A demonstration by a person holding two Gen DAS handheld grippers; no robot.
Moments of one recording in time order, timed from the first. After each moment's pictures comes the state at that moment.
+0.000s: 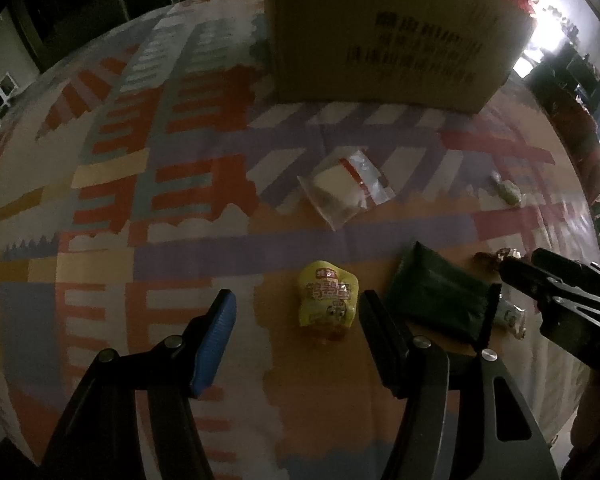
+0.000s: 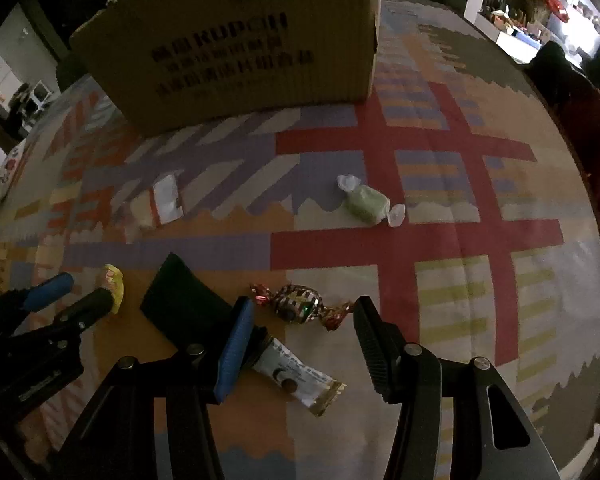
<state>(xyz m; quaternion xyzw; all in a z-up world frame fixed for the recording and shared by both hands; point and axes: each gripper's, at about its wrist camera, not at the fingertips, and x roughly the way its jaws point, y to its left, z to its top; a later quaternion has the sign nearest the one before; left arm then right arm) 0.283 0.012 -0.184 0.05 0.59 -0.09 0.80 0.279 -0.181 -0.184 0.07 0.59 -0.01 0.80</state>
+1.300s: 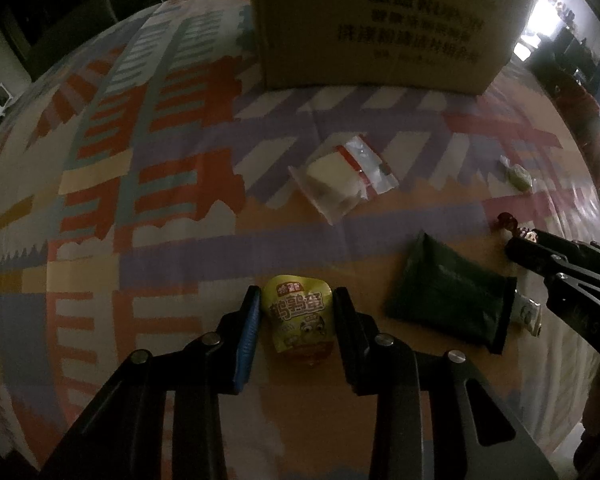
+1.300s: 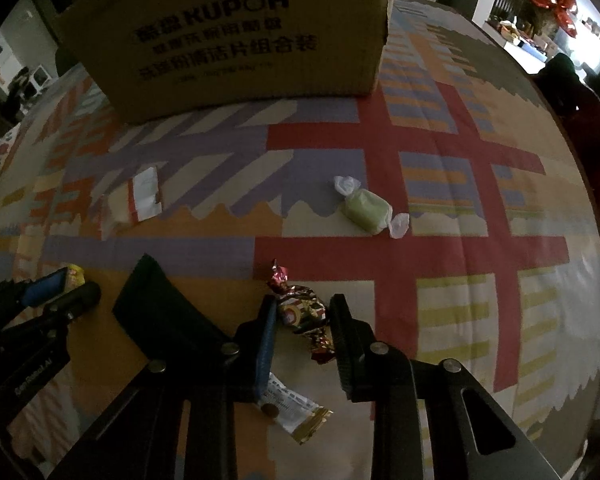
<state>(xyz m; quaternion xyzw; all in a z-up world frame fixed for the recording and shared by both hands) 0.292 0.004 -0.196 0.07 0.59 -0.09 0.80 0.295 -0.177 -0.203 0.04 0.59 -0.01 0.81</state>
